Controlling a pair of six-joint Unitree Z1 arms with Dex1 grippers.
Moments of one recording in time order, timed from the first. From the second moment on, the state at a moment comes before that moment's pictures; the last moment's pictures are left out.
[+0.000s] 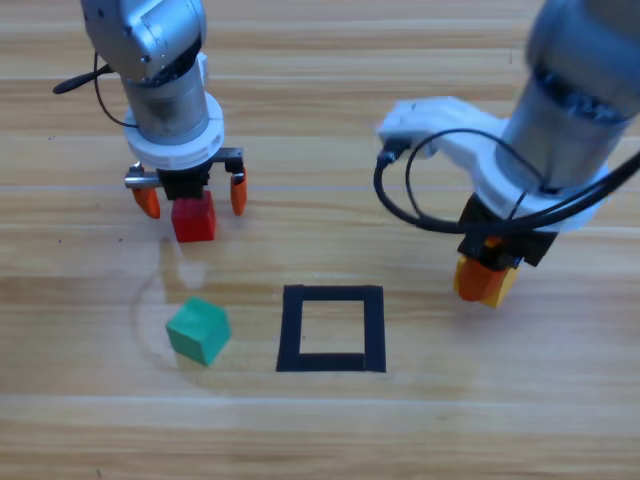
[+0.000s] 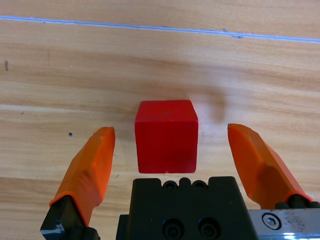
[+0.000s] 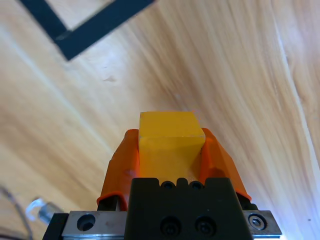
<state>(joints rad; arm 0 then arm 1) -0.48 2.25 -1.75 0.91 0.12 -0.64 0.84 2.06 -1.54 0.90 -0.02 -0.20</state>
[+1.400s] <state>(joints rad) -0.86 2.05 -1.71 0.99 0.14 -0.71 0.84 2.03 -1.49 0.88 0.02 -0.13</state>
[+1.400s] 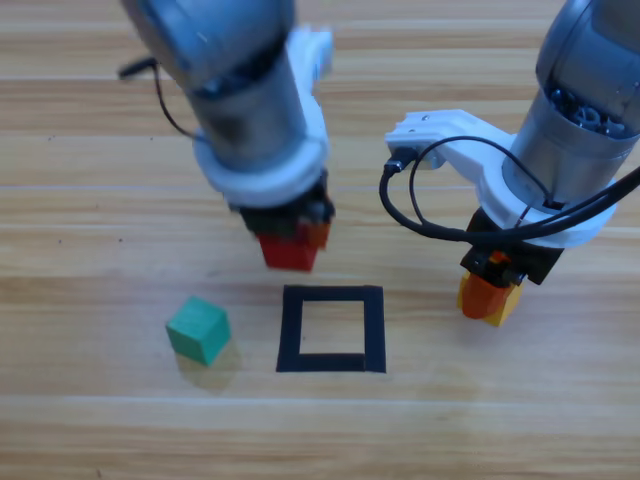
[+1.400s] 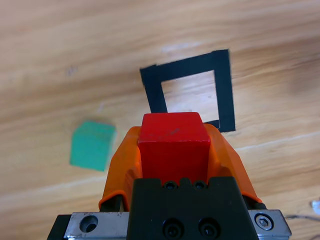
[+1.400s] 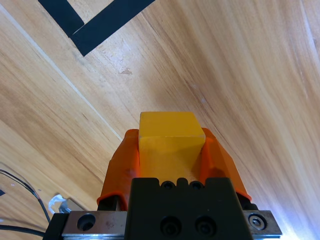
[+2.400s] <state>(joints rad) -0.93 2.31 -2.01 1.20 0.15 -1.02 0.63 1.93 -1.37 0.79 0.03 -0.10</state>
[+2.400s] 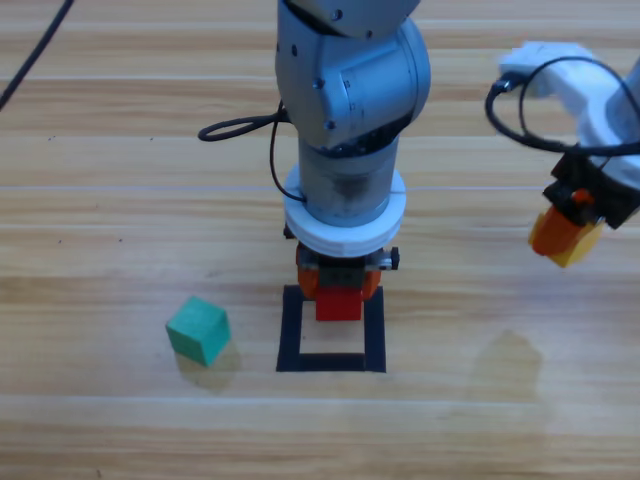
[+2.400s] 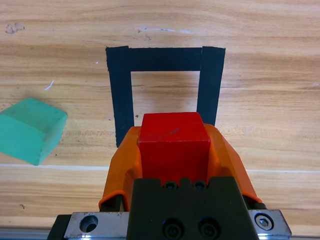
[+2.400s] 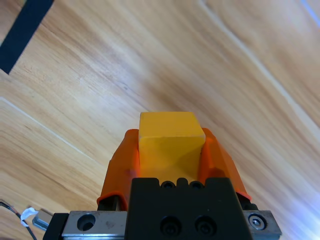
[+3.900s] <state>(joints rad) -0.93 2.31 -1.83 1.00 0.12 -1.00 0.56 1.95 -1.37 0.77 0.04 0.20</state>
